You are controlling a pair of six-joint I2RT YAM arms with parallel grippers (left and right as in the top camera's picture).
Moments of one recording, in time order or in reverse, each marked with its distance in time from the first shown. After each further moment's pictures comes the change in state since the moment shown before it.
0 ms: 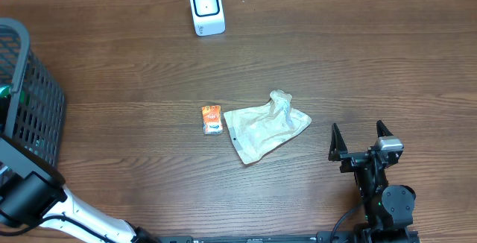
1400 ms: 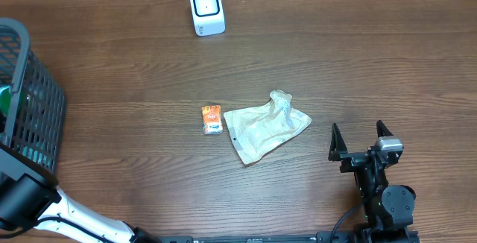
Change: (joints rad) left arm 0.066 0.023 0.010 -0.007 0.009 -0.074; right arm 0.000 0.000 0.000 0.000 0.000 0.000
